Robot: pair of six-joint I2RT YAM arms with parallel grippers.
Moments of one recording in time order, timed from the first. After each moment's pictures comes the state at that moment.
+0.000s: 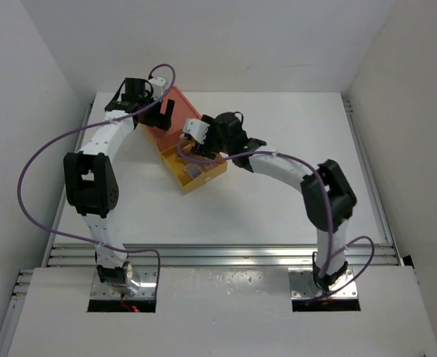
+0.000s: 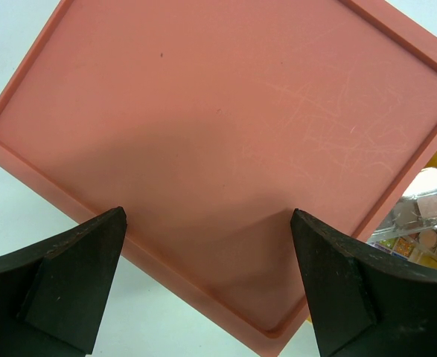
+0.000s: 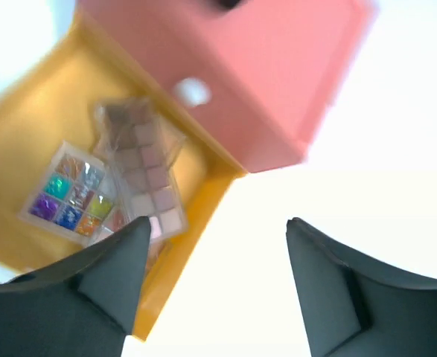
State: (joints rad) left arm -0.08 1.95 1.72 -0.47 0.15 0.20; right arm 0.67 1.98 1.45 0.06 -0.11 -0.77
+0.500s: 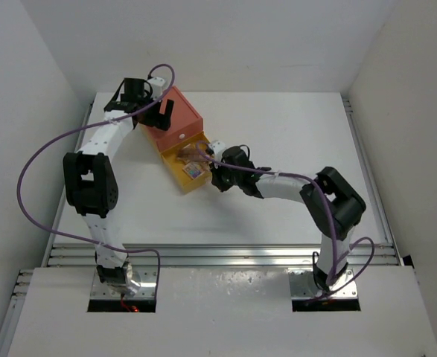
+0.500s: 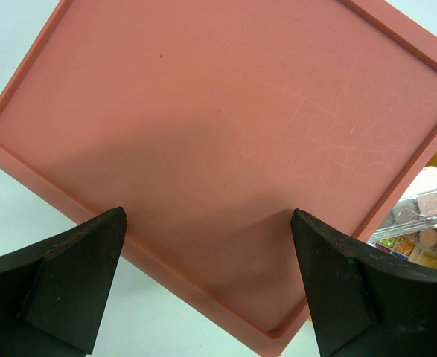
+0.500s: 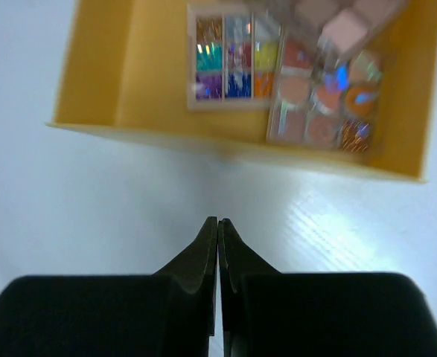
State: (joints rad) left arm -0.07 1.95 1.72 -0.48 0.15 0.20; right arm 0.71 1.81 1.02 0.19 -0.11 0.05
